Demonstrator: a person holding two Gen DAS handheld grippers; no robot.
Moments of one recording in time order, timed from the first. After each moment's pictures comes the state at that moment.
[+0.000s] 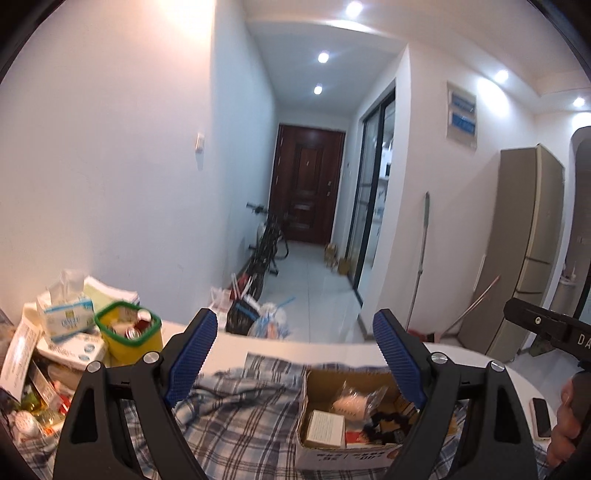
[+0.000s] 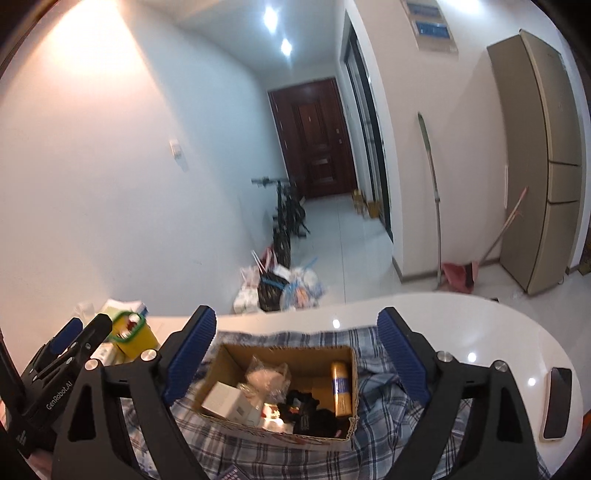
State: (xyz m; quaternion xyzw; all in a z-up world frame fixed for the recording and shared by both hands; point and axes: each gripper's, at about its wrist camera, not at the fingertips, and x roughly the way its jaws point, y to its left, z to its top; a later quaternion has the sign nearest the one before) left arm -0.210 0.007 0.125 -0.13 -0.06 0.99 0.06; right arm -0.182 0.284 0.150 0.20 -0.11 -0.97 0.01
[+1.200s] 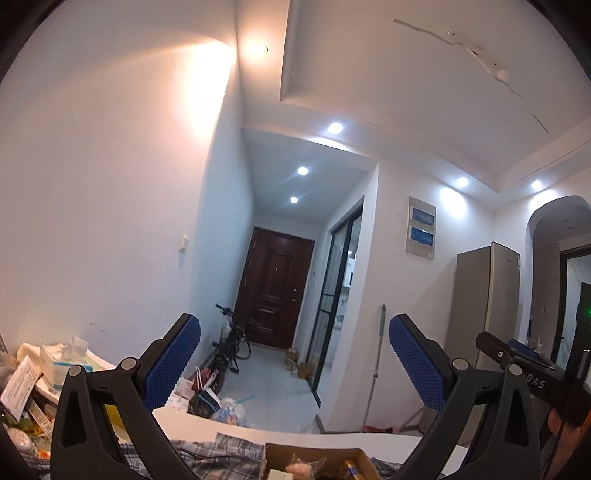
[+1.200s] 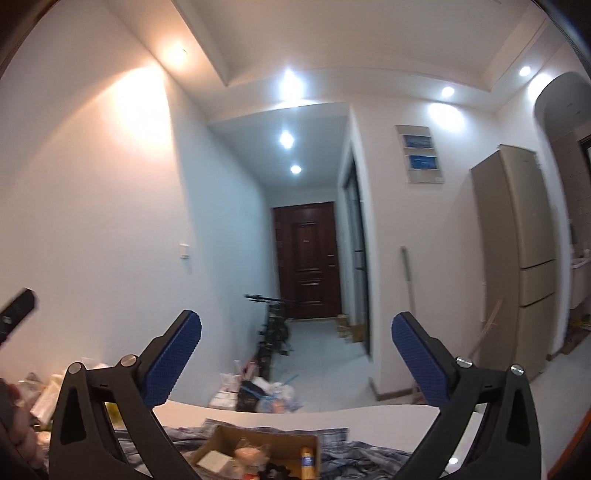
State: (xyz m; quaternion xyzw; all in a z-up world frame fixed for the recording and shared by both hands) left arm -0.072 -0.041 0.201 0.07 -0.12 0.98 0.12; right arm -0.057 0.271 0.219 -0.03 -0.04 -1.00 0.00
